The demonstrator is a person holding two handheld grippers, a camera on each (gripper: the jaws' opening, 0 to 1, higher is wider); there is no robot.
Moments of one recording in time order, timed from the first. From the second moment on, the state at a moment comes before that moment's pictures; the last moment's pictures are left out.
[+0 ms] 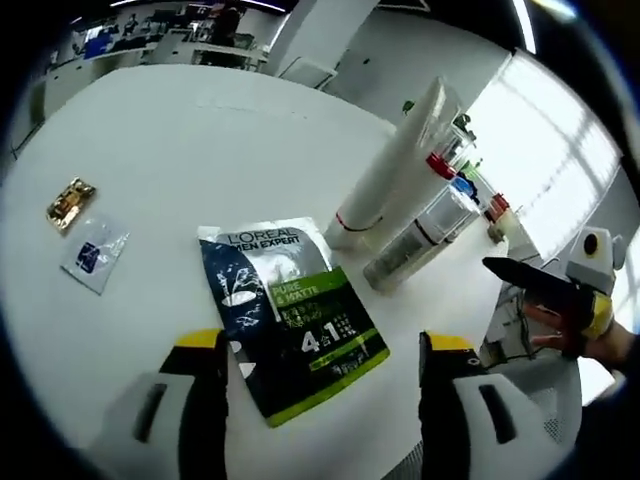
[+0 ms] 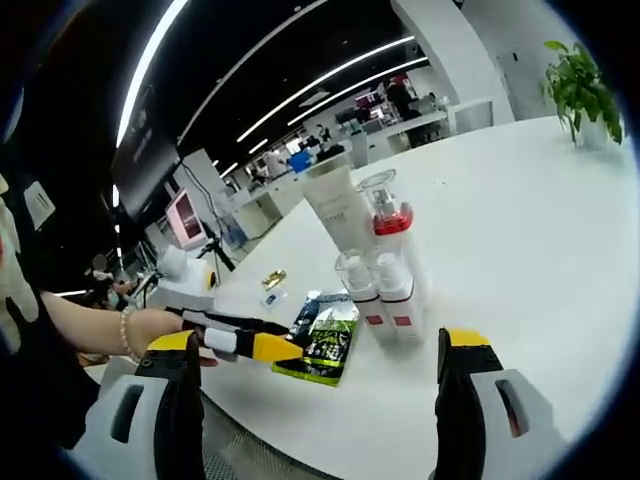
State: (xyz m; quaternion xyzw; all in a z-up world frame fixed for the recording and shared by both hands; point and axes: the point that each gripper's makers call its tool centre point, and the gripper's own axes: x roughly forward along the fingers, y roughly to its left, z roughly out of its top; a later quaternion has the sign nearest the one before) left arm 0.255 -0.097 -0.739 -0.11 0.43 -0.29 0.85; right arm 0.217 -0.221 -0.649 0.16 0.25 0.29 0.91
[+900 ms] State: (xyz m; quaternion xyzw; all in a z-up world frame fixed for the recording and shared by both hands) left arm 0.252 -0.087 -0.726 -0.06 0.41 -0.30 0.86; right arm 0.217 -0.218 -0.650 0.15 0.25 0.30 0.91
